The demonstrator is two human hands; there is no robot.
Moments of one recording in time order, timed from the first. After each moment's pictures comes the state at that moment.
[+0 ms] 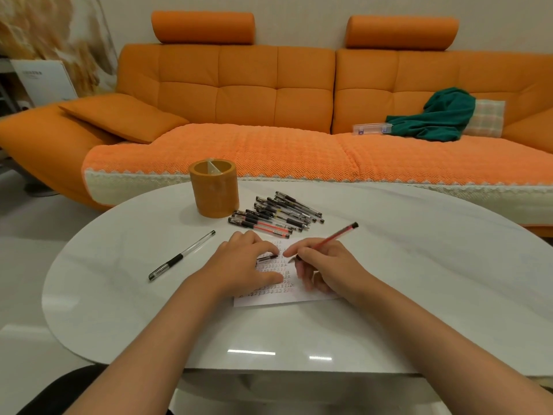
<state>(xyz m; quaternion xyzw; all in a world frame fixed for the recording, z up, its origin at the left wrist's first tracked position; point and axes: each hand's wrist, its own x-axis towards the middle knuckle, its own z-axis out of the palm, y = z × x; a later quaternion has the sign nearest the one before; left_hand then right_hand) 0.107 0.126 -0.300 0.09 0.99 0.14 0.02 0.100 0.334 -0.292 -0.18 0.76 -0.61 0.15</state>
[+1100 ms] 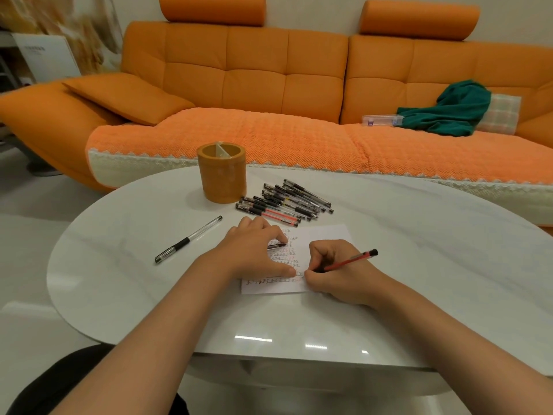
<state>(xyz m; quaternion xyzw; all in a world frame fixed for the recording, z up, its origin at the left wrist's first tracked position) 0.108 0.131 -0.292 0.07 0.99 0.14 0.06 0.108 0.340 -0.302 -0.25 0.84 -0.47 0.11</state>
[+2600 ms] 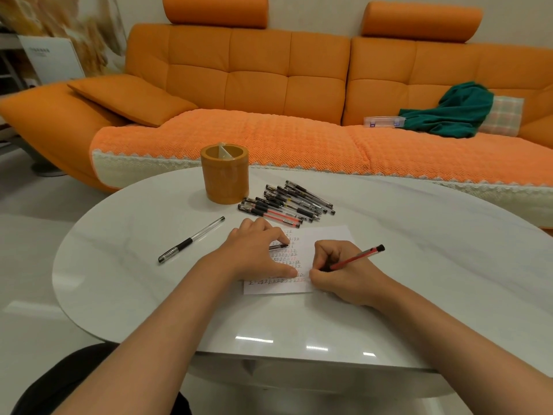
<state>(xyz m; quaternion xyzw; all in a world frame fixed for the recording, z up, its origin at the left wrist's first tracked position) 0.108 0.131 -0.293 0.07 0.99 0.13 0.07 0.108 0.343 -0.303 -0.23 0.82 -0.51 0.12</state>
